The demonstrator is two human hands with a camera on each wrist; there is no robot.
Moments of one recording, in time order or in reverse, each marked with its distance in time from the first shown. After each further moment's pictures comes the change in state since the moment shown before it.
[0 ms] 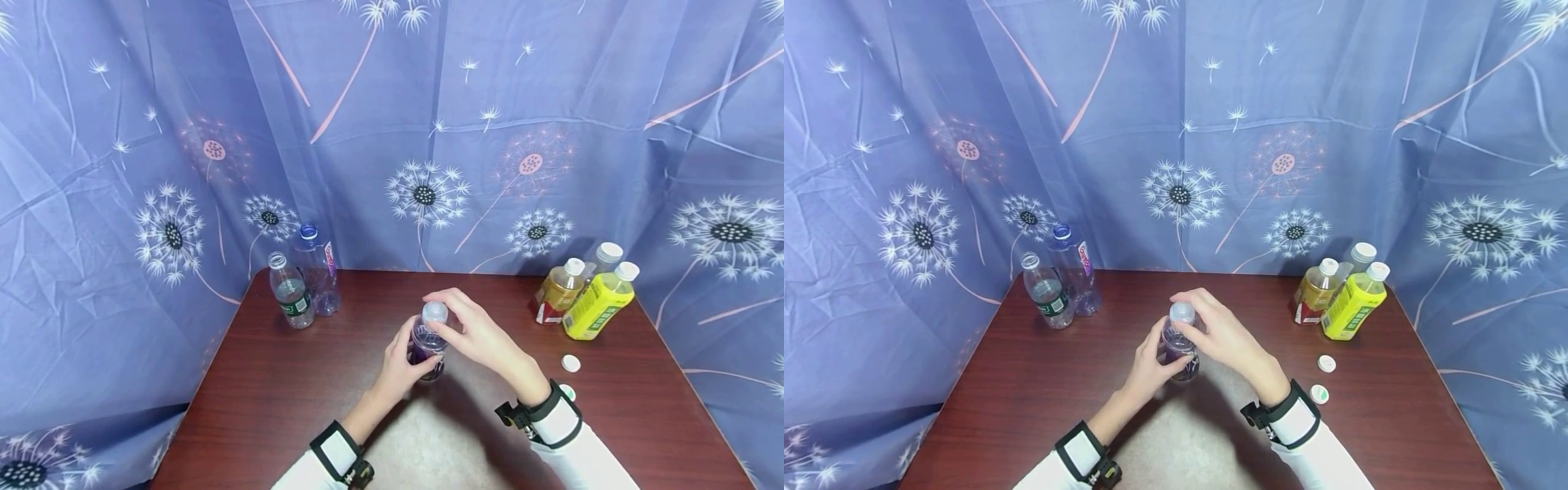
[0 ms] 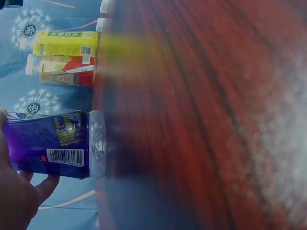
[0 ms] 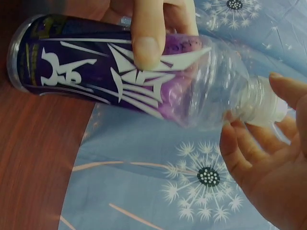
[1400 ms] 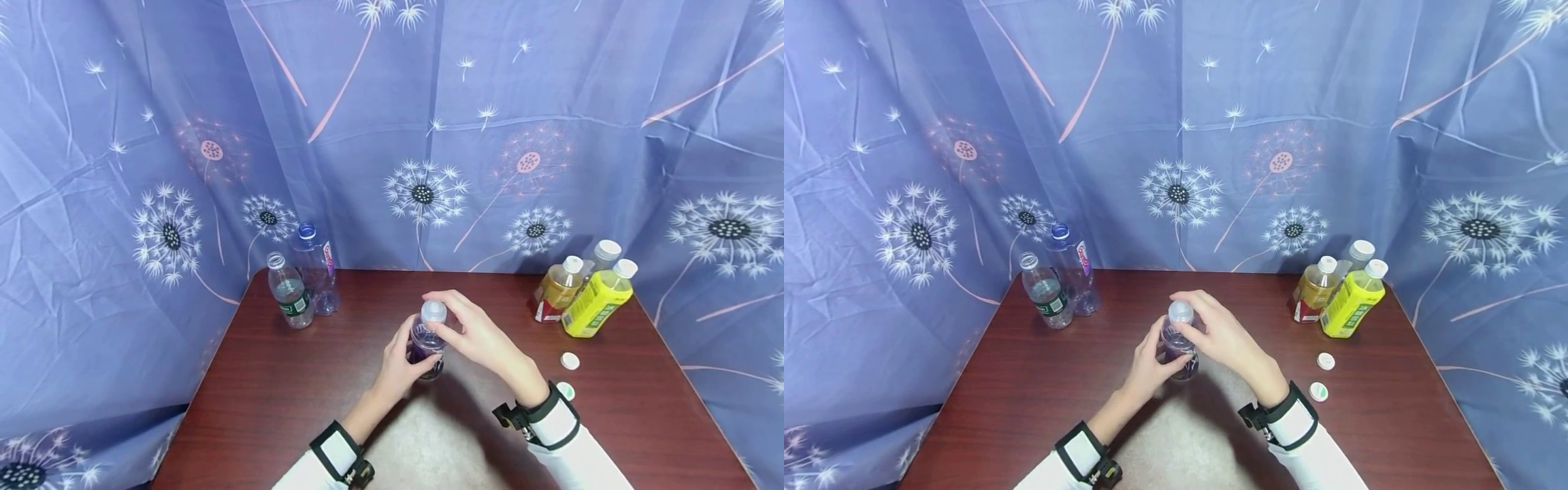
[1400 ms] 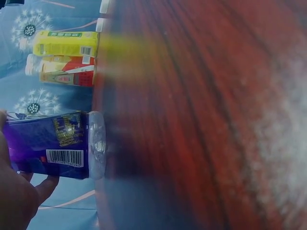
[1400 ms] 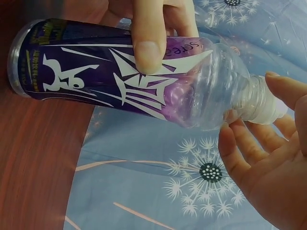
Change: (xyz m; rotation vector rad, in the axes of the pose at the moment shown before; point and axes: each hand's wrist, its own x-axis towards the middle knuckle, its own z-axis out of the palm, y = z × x) left_hand -0.001 0.002 0.000 -0.006 -0.006 -0.034; right_hand -0.003 -0.001 0.001 0.006 -0.012 0.066
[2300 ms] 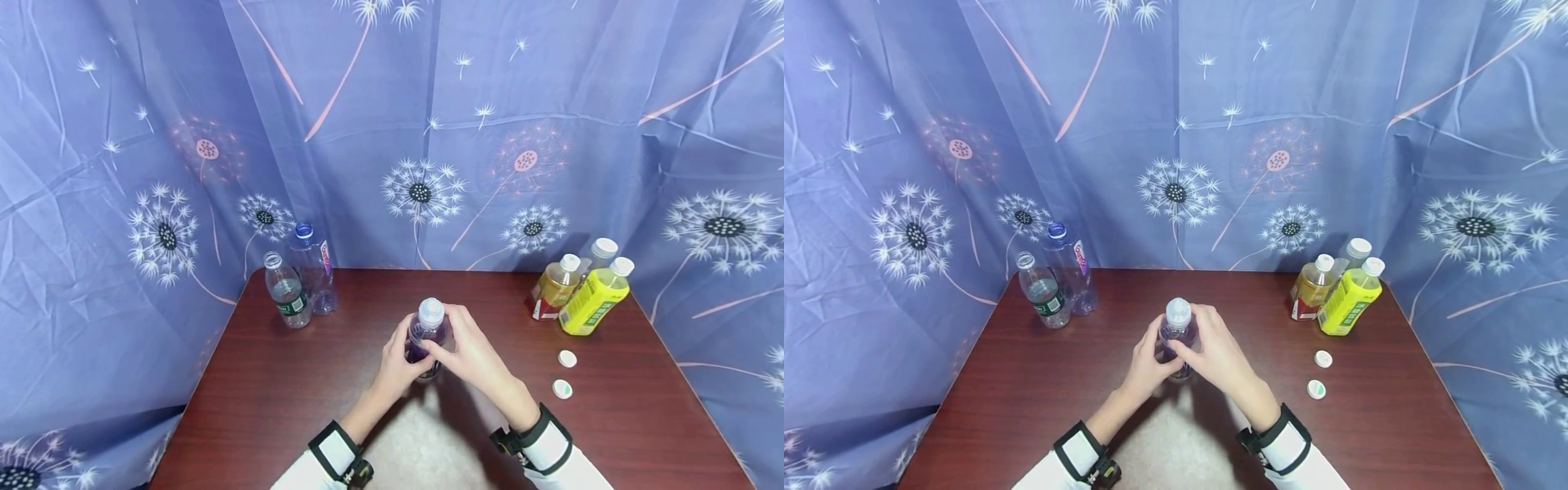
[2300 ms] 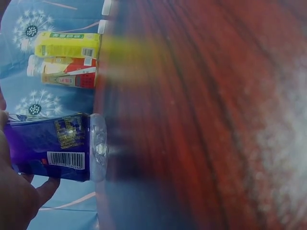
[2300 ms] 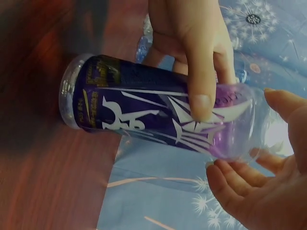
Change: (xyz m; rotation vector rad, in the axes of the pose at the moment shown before) left_hand 0.000 -0.001 0.001 0.015 0.007 0.041; right_hand -0.032 0.005 0.033 -0.119 0.111 0.143
